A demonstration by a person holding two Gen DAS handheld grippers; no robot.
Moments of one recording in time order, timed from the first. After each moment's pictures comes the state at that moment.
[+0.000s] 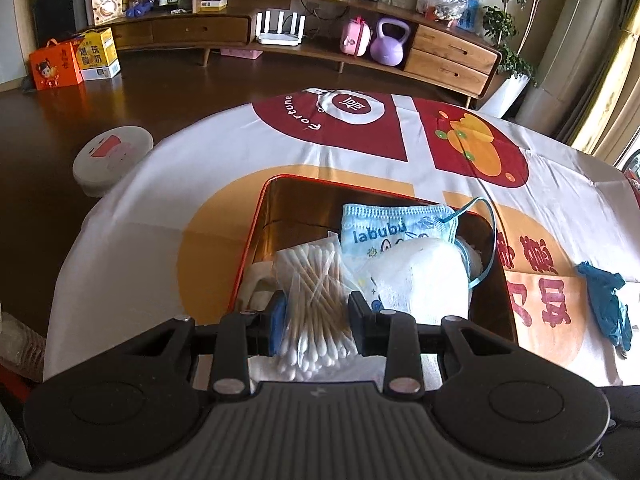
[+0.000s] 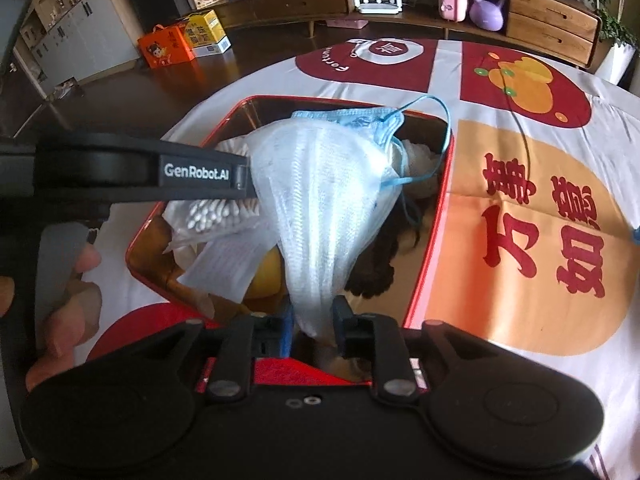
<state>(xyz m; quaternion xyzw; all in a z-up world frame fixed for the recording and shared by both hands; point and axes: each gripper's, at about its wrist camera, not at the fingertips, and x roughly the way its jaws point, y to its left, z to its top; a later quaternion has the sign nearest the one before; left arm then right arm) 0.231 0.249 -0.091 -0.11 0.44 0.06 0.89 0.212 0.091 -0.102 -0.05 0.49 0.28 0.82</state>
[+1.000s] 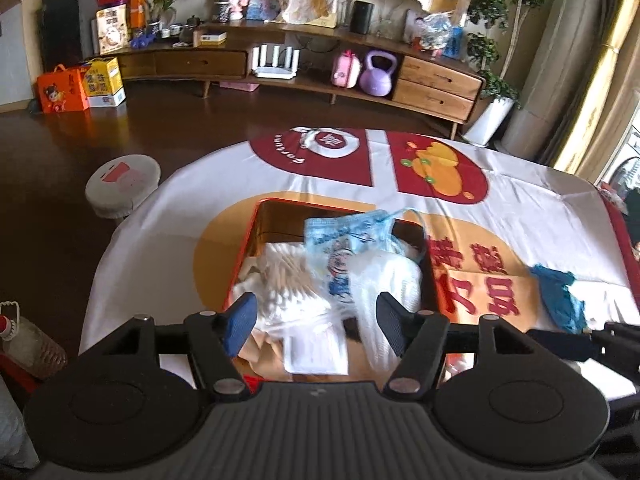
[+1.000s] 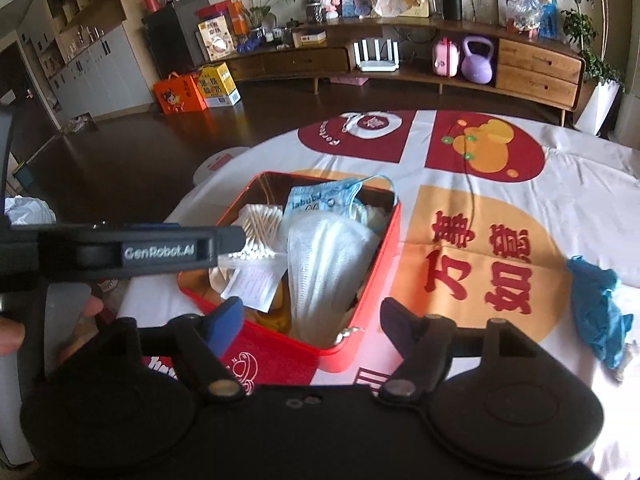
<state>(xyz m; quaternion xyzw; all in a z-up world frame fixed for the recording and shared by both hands) 0.166 0.216 -0.031 -0.10 0.40 0.06 0.91 0.174 0.032 -0.024 -0.03 0.42 0.29 0.86</state>
